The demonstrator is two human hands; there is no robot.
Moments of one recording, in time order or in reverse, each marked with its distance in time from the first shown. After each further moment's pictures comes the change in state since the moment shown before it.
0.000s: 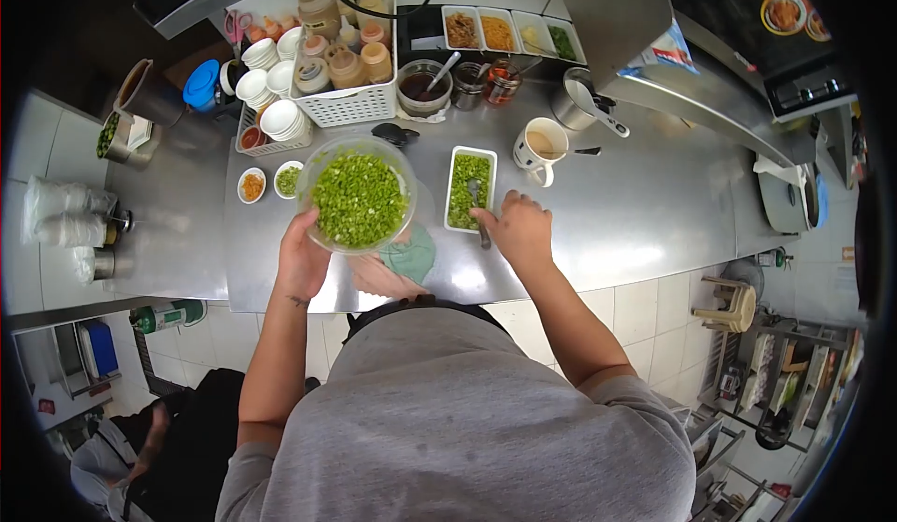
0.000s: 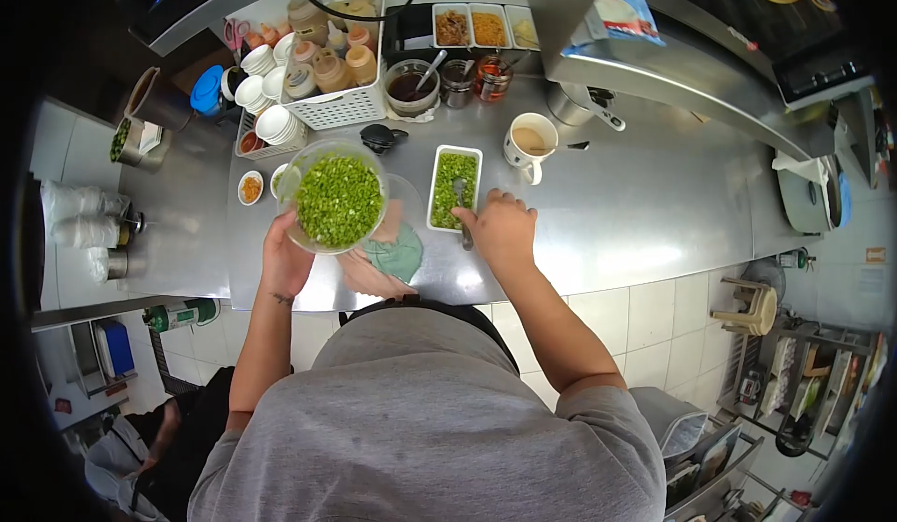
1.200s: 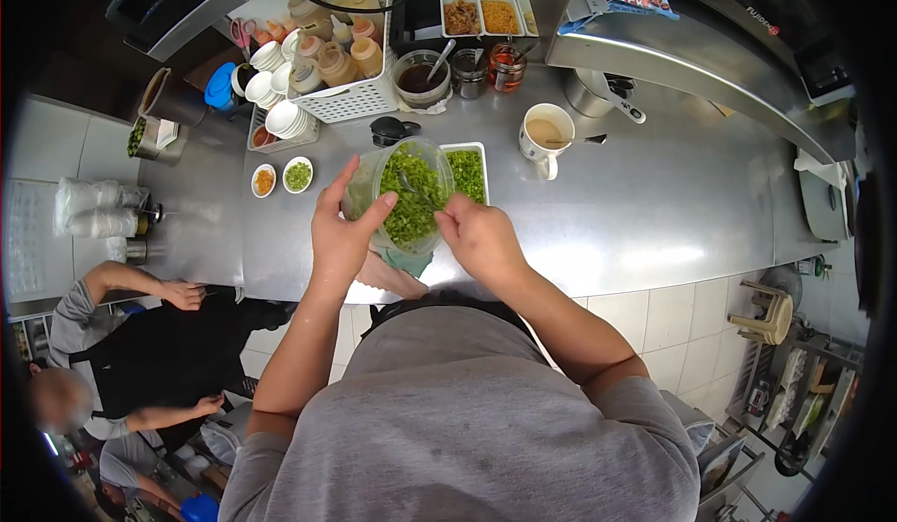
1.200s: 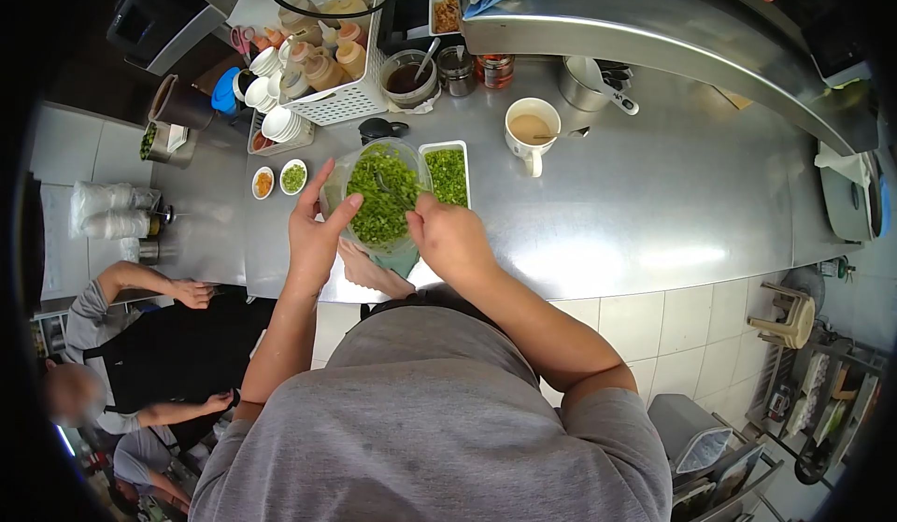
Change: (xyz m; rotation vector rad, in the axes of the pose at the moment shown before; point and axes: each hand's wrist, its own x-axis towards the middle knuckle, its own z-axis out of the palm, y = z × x) left_hand 0.007 -0.024 0.103 0.910 0.269 0.296; right_hand -0.010 -0.023 -0.016 0.700 -0.060 -0.296
